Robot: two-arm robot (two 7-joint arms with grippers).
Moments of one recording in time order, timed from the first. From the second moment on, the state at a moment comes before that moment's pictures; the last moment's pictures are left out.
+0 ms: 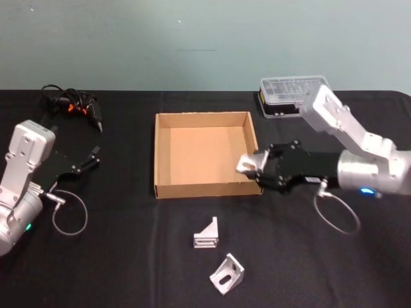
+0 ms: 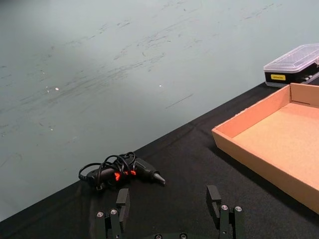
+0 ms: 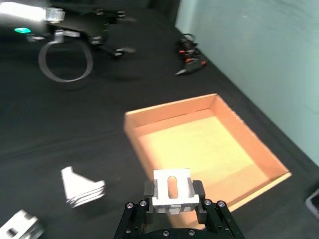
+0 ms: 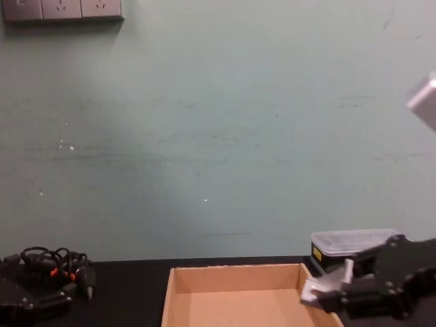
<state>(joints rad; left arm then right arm) -0.20 0.60 0.45 -1.41 -0.25 -0.12 0.03 0.52 0.69 -0.63 -1.49 0.32 0.18 0.69</state>
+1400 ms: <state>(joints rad) -0.20 0.60 0.45 -1.41 -0.25 -0.12 0.03 0.65 0.36 -0.64 -1.07 0.18 0.28 0.60</state>
